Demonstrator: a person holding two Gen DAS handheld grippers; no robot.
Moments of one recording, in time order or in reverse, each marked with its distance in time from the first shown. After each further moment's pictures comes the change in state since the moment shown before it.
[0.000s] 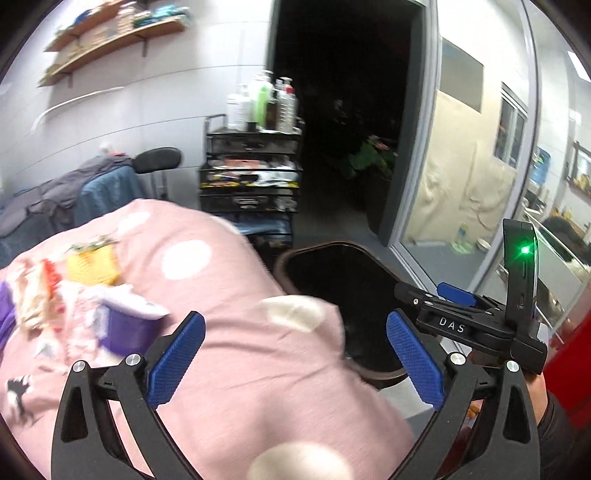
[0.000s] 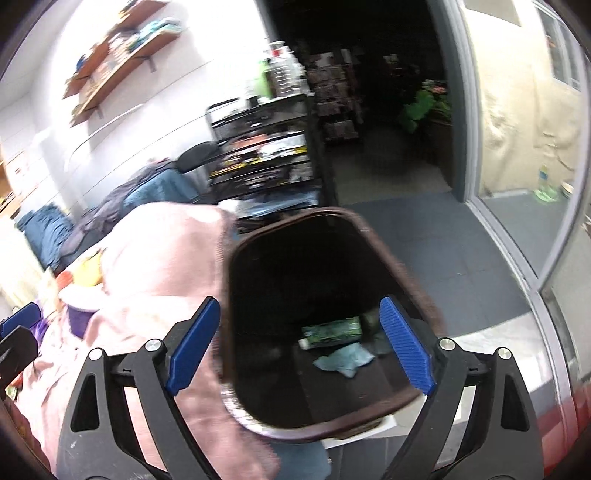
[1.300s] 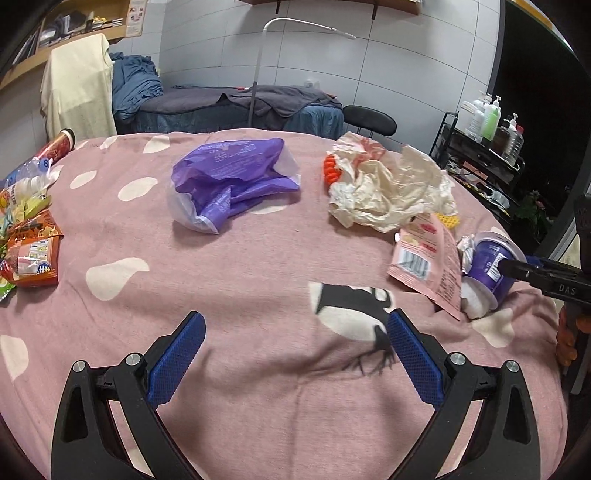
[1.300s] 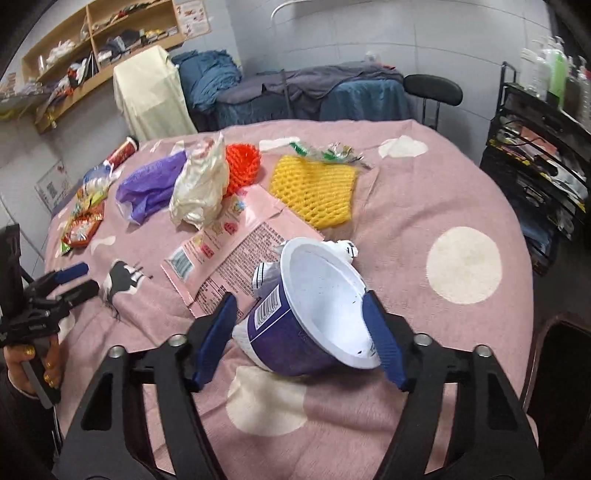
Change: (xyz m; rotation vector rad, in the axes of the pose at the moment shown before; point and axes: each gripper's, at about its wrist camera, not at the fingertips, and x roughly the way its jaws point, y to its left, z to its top) left arm -0.102 0.288 -0.107 -0.454 0.102 0.468; right arm 0.114 0.298 -0.007 -0.604 0.386 0.503
